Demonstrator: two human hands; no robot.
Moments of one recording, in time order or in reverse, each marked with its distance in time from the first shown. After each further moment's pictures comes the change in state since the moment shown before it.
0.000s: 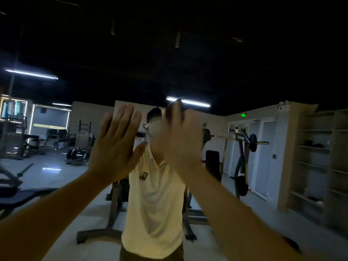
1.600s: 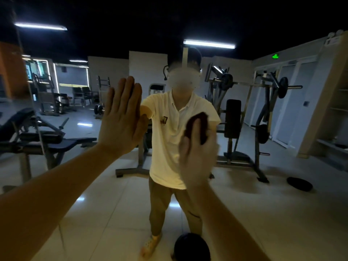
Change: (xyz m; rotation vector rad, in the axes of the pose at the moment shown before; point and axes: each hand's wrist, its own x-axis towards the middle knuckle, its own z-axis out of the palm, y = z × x) left_hand -0.110 0.006 -0.008 -0.077 -0.169 -0.007; right_hand -0.187 -0.031 -0.039 0.203 -0.028 0.406
